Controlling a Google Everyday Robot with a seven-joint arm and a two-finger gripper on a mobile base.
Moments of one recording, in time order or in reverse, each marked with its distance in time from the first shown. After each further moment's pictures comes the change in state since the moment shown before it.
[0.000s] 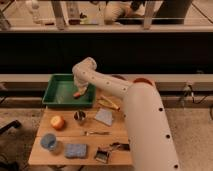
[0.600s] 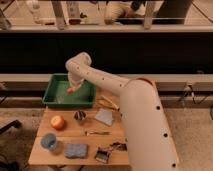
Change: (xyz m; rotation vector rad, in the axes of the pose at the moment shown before) arm -0.030 -0.006 -0.002 -0.056 -0.029 -0.044
